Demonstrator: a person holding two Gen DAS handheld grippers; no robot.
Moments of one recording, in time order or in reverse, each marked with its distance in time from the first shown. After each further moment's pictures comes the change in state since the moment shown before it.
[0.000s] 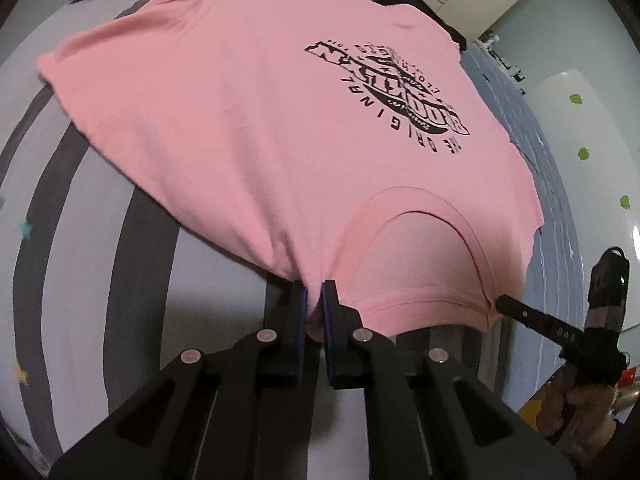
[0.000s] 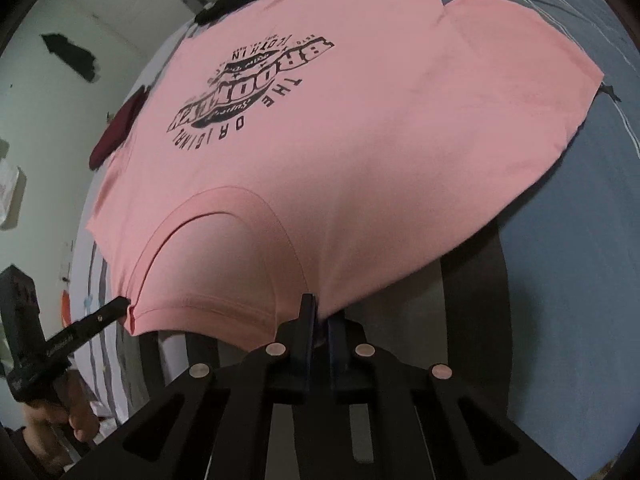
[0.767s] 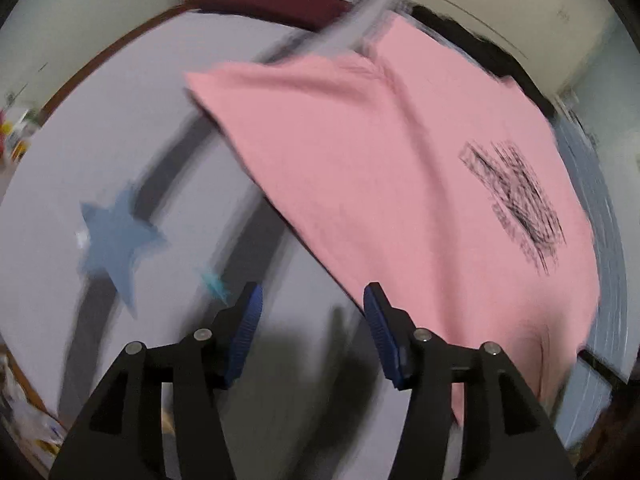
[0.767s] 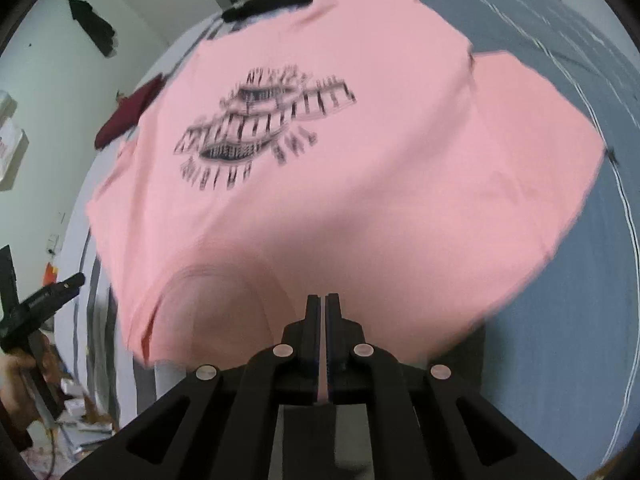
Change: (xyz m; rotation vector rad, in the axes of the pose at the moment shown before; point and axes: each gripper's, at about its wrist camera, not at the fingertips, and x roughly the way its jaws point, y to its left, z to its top) left arm -0.055 0.145 0.071 -0.229 -0.184 0.269; right arm -0.011 0.018 0.036 -0.122 -0.073 -0.053
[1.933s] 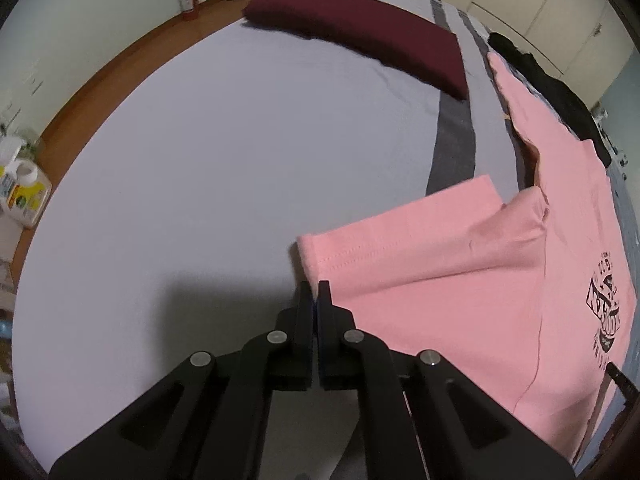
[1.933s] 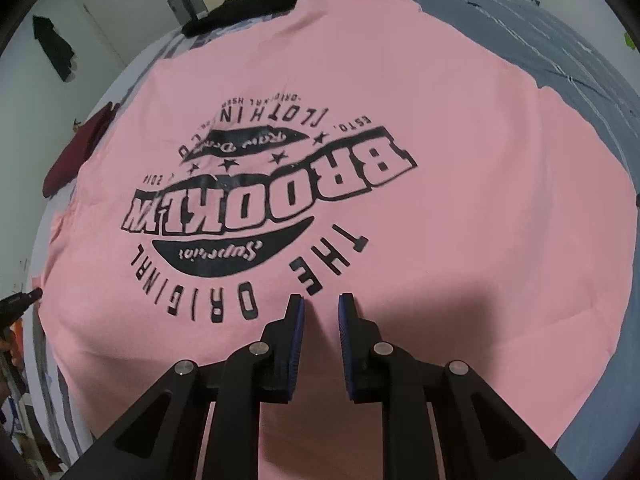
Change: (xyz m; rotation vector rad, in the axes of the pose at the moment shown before) left arm 0.088 0.102 0.148 0.057 0.033 0.043; right arm 0.088 0.044 0.077 0.086 -0.042 -0.135
